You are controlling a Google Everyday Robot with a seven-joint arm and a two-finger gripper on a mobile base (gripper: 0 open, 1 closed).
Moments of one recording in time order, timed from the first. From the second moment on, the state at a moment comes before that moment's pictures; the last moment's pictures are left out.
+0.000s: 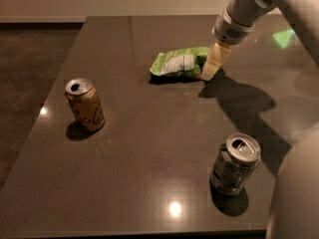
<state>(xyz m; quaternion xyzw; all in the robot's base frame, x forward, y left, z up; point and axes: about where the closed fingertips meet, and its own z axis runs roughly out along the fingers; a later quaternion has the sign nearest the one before) 0.689 -0.154 0.893 -0.60 0.77 0.01 0.22</state>
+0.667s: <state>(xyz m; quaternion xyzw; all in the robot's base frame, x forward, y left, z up) 0.700 -0.156 0.880 -0.59 0.78 0.04 0.20</state>
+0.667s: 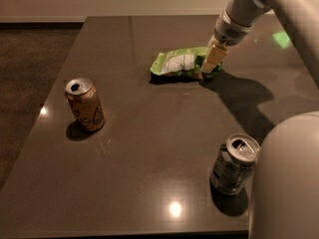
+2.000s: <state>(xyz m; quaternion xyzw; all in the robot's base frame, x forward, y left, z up) 0.624 -0.176 0.915 -0.60 0.77 0.08 0.20</state>
